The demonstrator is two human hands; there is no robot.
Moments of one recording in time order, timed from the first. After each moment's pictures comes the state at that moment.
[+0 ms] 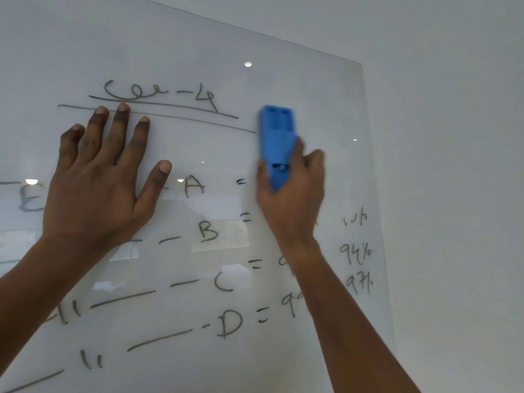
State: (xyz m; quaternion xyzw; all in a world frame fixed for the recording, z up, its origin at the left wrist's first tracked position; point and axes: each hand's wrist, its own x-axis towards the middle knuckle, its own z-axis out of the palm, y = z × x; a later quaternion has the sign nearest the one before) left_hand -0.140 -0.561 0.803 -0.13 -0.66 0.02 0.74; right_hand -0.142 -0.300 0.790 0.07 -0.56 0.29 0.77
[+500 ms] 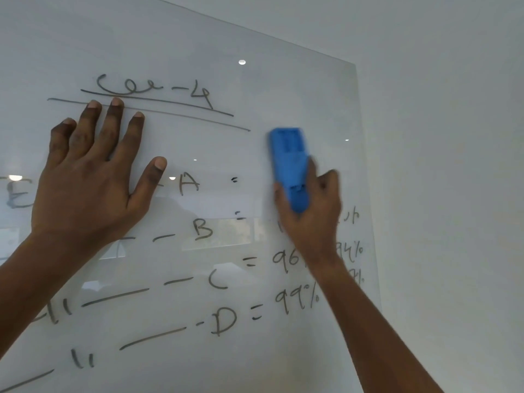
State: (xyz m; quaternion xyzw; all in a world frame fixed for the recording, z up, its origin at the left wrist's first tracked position) left_hand -0.142 -0.564 0.806 -0.15 -0.67 0.00 0.73; right_hand -0.148 -0.253 0.756 0.12 -0.59 0.28 0.75
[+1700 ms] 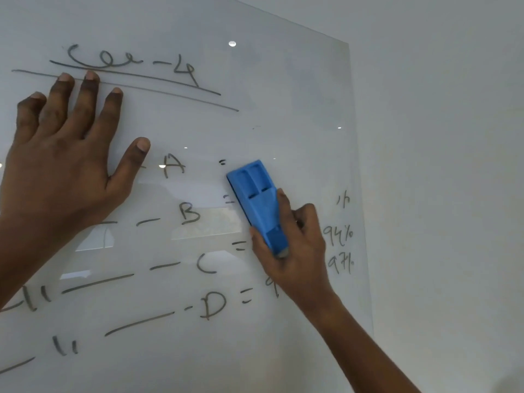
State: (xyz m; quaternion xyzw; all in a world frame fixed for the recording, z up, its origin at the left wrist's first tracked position) left_hand -0.160 -0.570 0.809 -0.21 -0.67 -0.04 0.71; right_hand -0.150 -0.252 0.673 0.21 -0.62 0.18 0.73
